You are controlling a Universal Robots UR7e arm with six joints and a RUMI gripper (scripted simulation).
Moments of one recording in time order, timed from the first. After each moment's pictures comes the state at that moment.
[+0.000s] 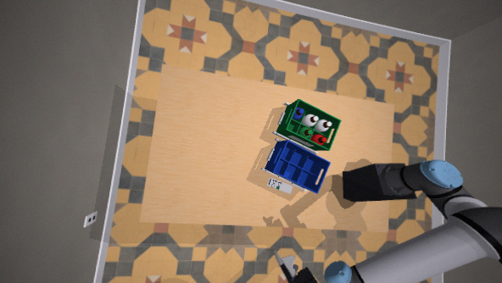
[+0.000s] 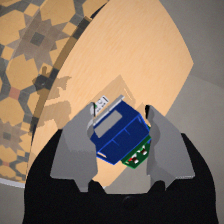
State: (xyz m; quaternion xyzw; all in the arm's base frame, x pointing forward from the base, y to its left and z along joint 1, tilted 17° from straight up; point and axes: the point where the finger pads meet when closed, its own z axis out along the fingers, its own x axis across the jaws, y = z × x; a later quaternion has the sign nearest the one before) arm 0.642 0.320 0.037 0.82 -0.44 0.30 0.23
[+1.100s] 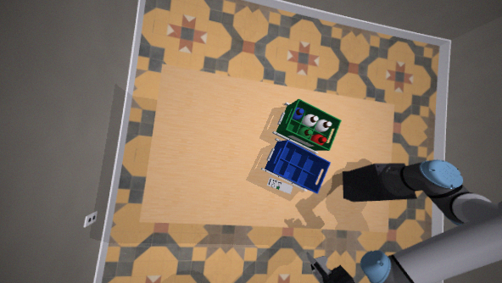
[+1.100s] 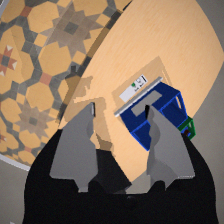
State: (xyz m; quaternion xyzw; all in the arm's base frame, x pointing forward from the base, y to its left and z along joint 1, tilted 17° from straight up) arm 0.508 0.336 0.027 0.83 -0.49 0.20 0.17
